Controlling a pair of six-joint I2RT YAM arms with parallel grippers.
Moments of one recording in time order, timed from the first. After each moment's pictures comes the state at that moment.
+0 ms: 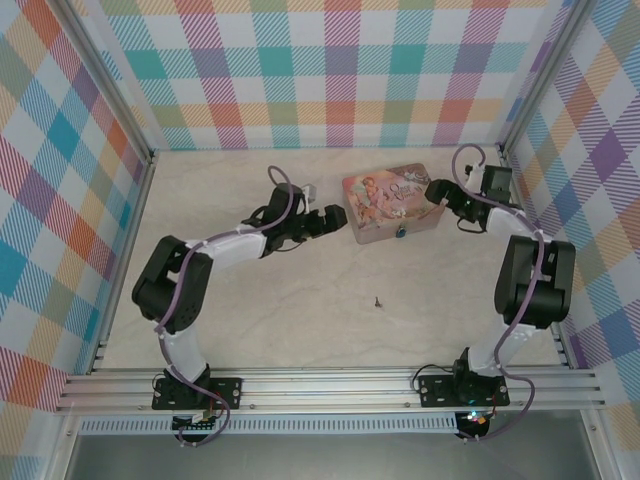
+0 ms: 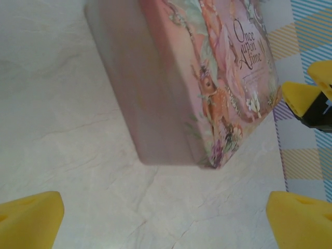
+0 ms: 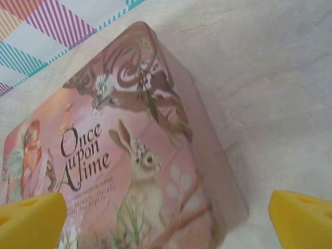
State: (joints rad) left arm -0.54 1.84 1.15 0.07 0.37 -0.77; right arm -0.15 1.77 1.14 -0.13 -0.49 0.31
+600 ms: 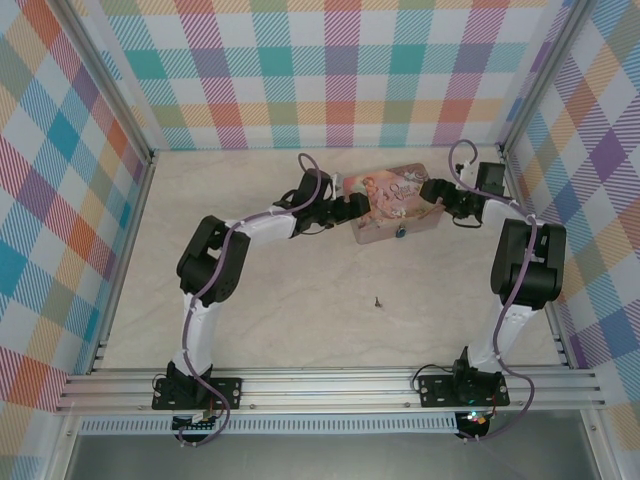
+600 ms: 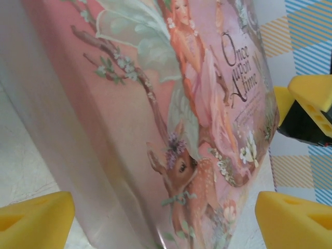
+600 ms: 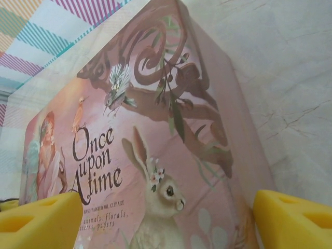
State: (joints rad) left arm -0.57 2.16 1.52 0.02 0.43 -0.79; right arm -0.15 1.90 1.23 -0.15 -0.65 0.30
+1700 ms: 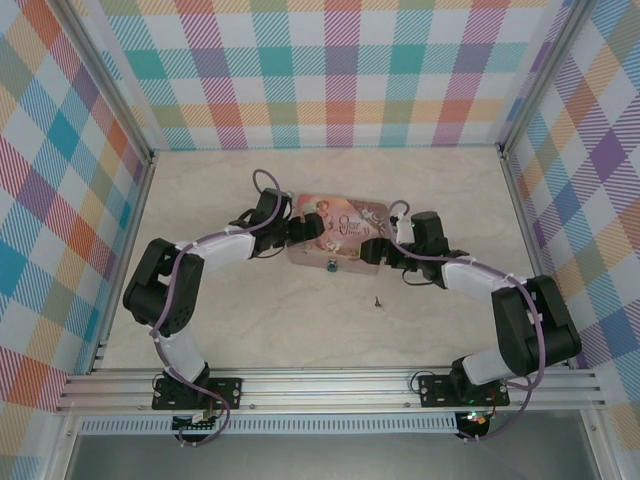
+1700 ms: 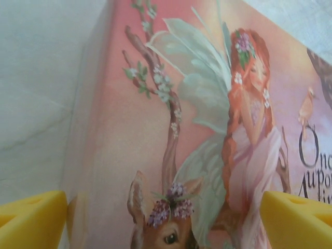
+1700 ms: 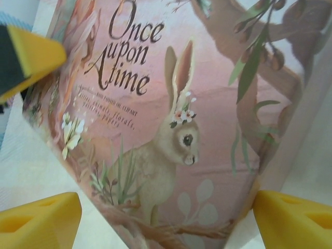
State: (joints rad) left arm -0.46 1.77 1.06 -0.08 0.20 -0.65; right arm 0.36 1.45 0.65 0.05 -0.51 0.47
